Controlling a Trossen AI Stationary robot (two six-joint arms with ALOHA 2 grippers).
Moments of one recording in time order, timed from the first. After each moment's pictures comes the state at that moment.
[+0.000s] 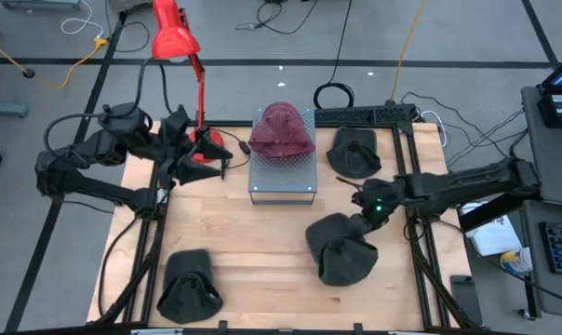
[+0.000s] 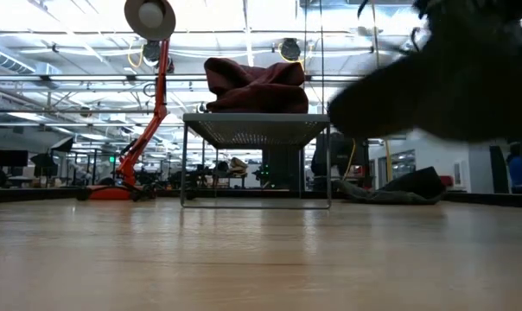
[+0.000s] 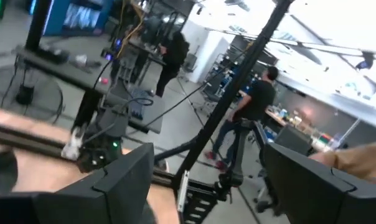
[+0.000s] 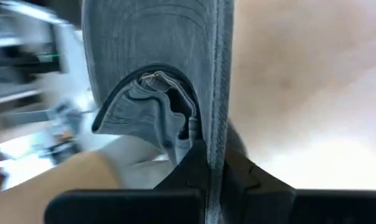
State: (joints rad) left arm 0.08 0.99 1.32 -0.25 0.35 -0.50; right arm 0.06 0.93 0.54 -0.41 -0.53 1.29
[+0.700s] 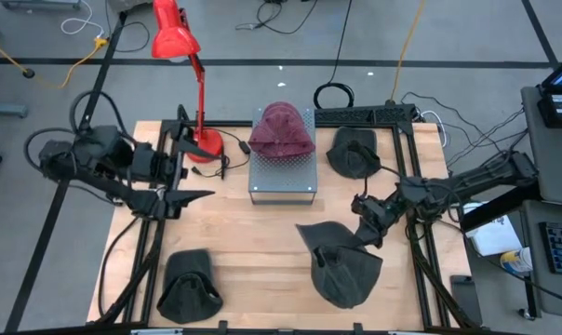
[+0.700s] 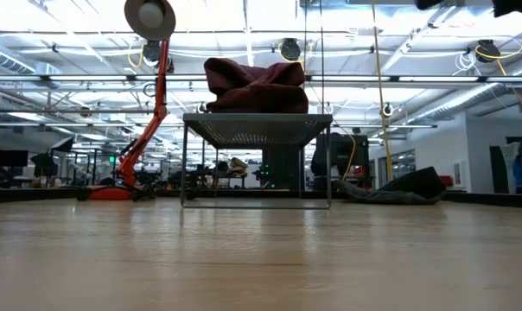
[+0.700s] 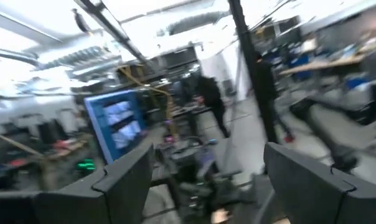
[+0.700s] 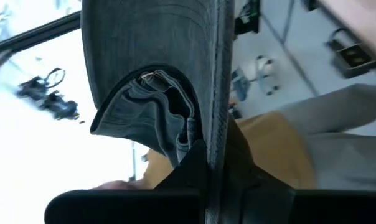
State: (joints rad) left arm -0.27 0.99 1.32 -0.08 -0.08 0.34; right arm 0.26 0.89 0.55 0.41 -0.47 1.93
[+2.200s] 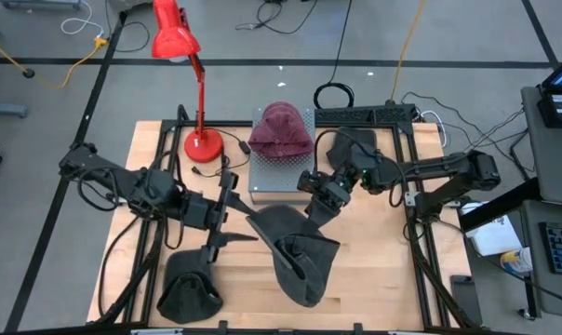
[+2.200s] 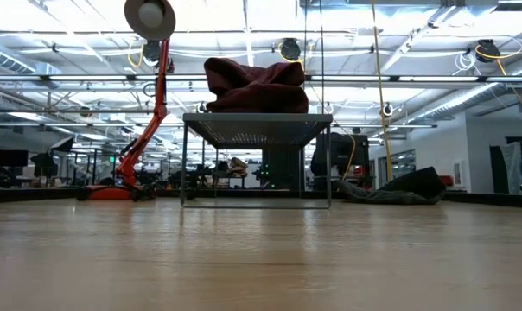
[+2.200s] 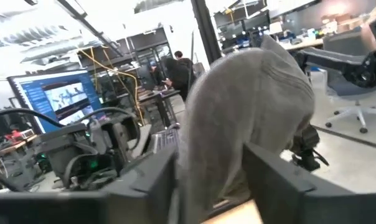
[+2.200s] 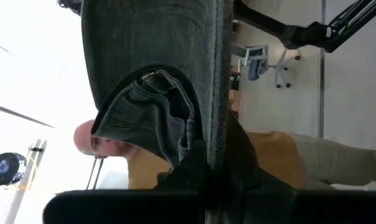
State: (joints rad) left arm -0.42 1.27 1.32 0.09 -0.13 0.32; right arm 0.02 1.47 1.17 0.58 -0.94 1.61
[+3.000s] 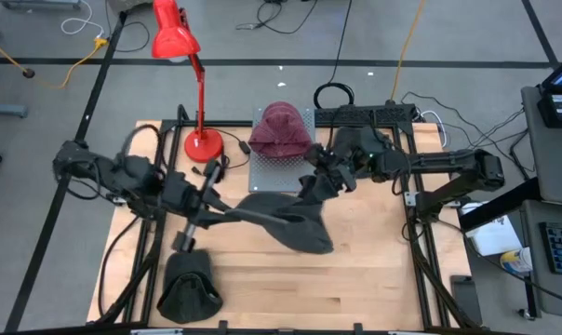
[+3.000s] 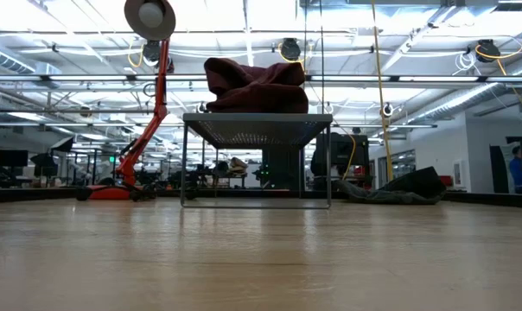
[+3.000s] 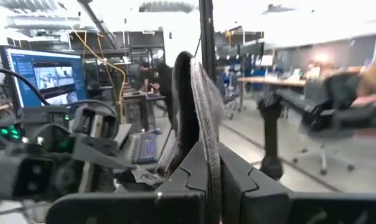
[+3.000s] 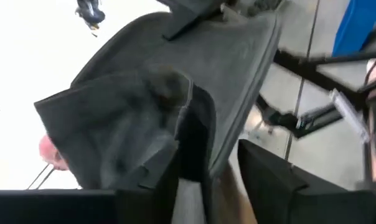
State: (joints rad) left arm -0.41 1.15 1.32 0.02 -0.09 0.09; right arm -0.10 1.42 1.17 0.58 -0.84 1.31
